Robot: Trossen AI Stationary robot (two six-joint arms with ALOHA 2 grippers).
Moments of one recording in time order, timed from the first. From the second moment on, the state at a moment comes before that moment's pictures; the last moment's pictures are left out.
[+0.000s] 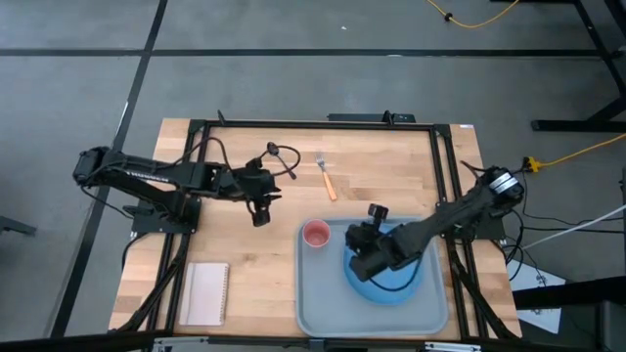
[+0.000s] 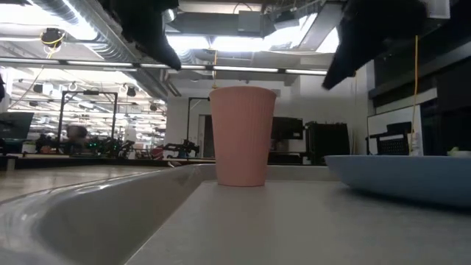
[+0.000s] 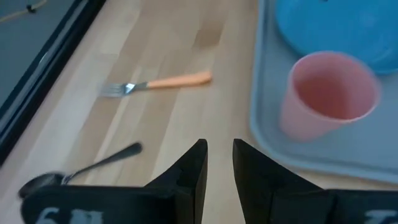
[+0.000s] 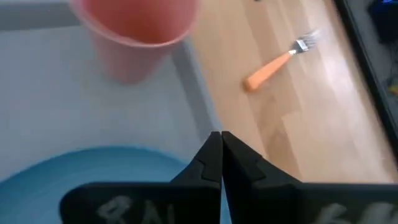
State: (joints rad) left arm -0.06 1.15 0.89 -0.44 -0.27 -0.15; right arm 0.50 1.72 1.28 -0.93 0.68 0.65
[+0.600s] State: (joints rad) left arm -0.18 1.15 0.89 -0.32 -0.28 -0.14; right arm 0.34 1.76 1.09 -0.74 0.45 0.48
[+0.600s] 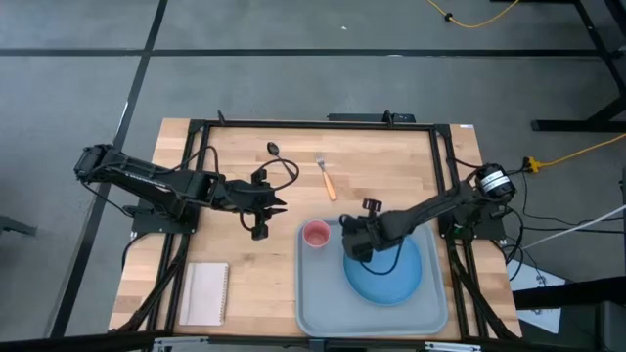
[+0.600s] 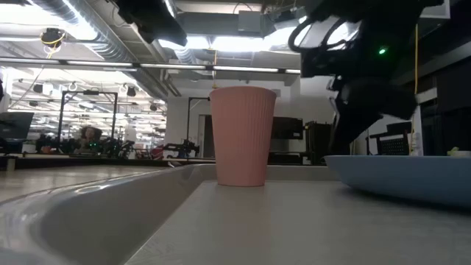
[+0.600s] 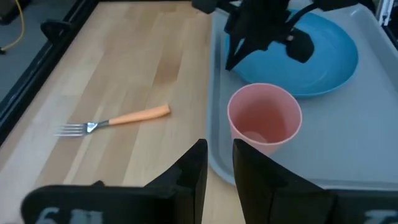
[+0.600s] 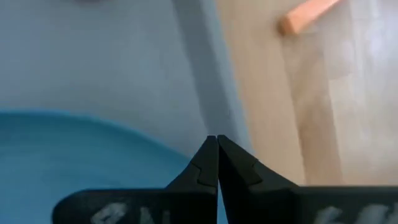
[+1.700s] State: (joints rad) left arm -0.18 1.15 0.89 -0.30 -0.36 -0.07; right arm 0.33 1.77 1.23 -0.91 0.29 0.49
